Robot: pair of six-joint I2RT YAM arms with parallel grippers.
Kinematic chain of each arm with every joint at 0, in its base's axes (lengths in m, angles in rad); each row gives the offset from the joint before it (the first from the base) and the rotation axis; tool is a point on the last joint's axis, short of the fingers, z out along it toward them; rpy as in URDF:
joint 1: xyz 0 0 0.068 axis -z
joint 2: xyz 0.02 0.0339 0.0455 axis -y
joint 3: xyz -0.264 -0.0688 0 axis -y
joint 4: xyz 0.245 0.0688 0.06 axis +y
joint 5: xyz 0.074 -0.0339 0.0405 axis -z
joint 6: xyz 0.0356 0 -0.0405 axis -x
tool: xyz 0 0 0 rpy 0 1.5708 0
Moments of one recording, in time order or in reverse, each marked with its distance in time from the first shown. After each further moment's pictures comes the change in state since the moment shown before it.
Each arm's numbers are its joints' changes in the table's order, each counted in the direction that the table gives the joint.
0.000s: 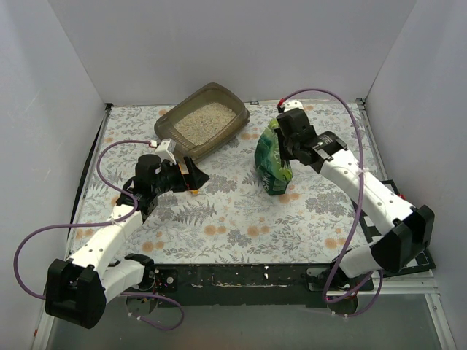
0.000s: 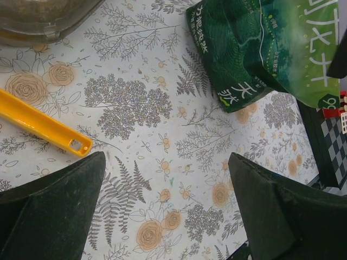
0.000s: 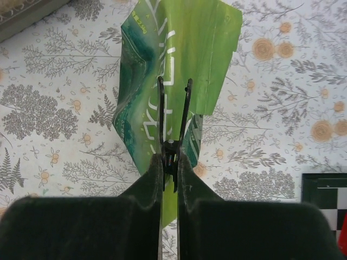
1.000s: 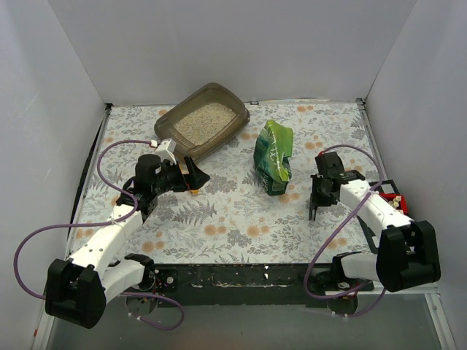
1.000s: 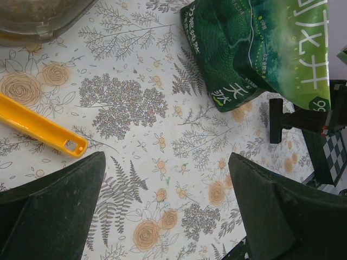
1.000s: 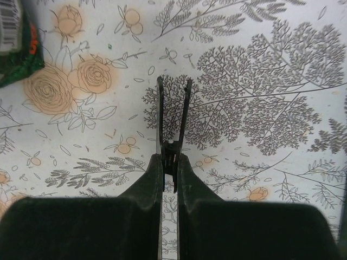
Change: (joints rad) left arm 0.000 -0.001 0.000 -0.006 0.017 0.008; right arm 0.373 0.201 -0.638 -0.081 -0.242 -0.050
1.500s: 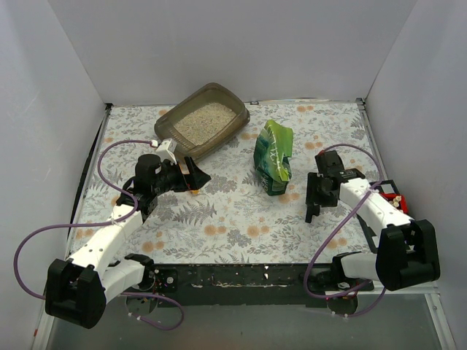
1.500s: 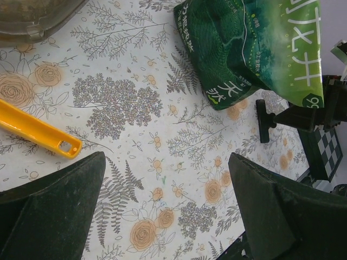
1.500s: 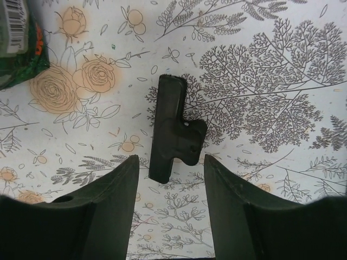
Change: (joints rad) left arm 0.000 0.000 0.000 -0.006 0.022 0.003; right arm 0.000 -0.021 -0.018 -0.006 -0.024 -0.017
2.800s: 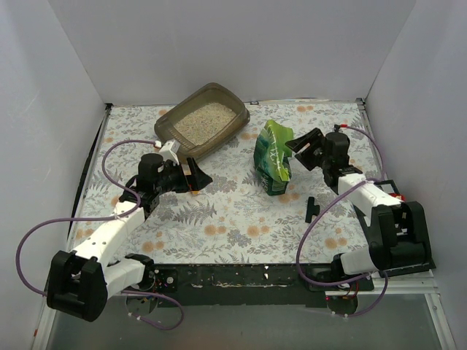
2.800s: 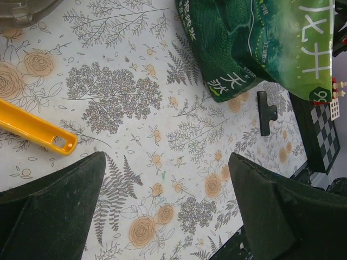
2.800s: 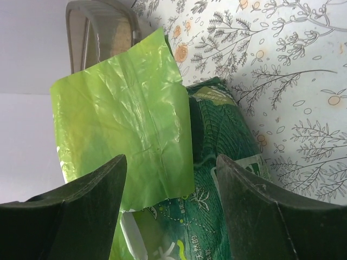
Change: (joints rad) left arm 0.000 -0.048 0.000 -0.007 0.034 0.004; right arm 0.080 -0.126 0.007 -0.864 -0.271 -0.657
